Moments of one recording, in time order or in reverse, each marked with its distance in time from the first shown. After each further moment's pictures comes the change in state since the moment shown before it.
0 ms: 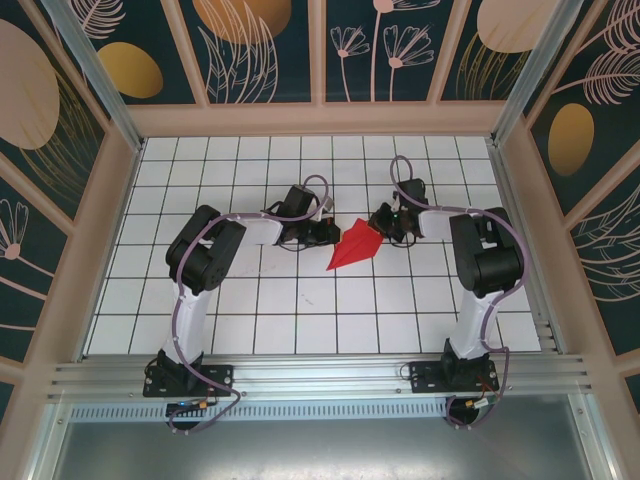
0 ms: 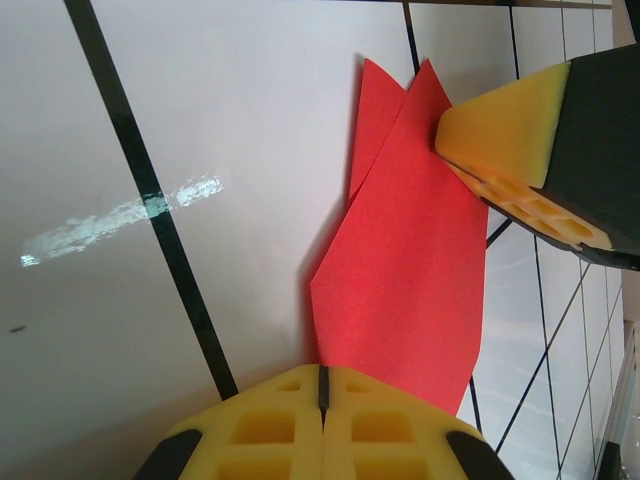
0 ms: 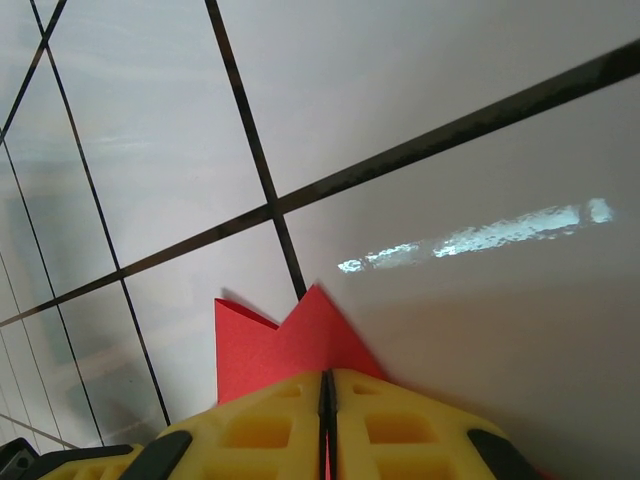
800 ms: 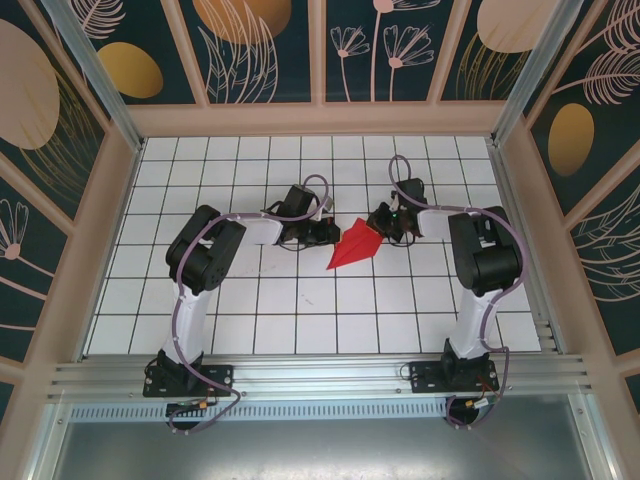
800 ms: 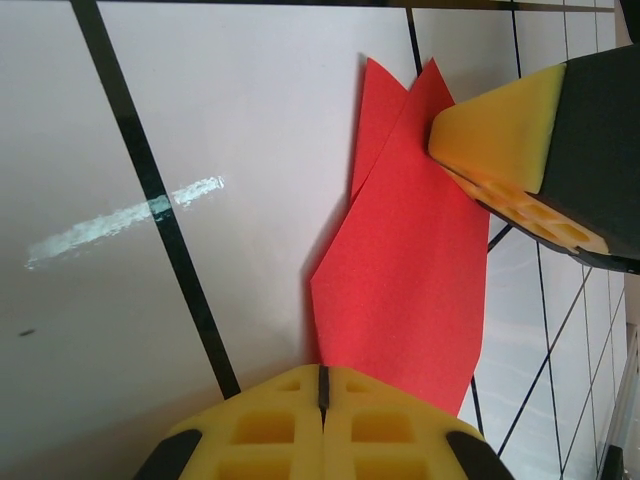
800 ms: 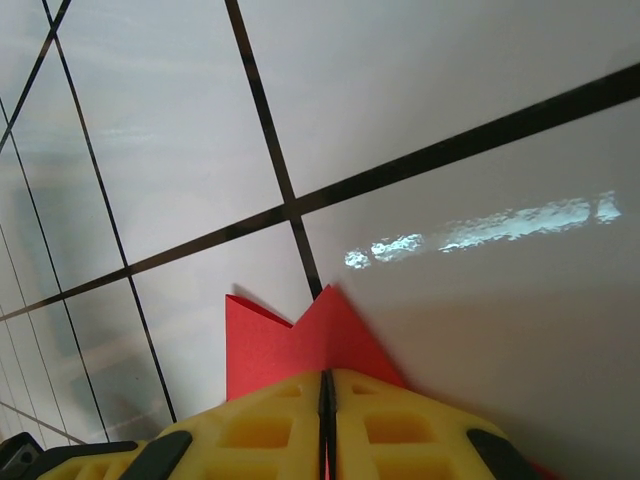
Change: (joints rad) left arm 0.000 0.000 0.003 -0.003 -0.006 0.000; right arm 0.004 0.016 0.010 0.008 -0.017 -0.005
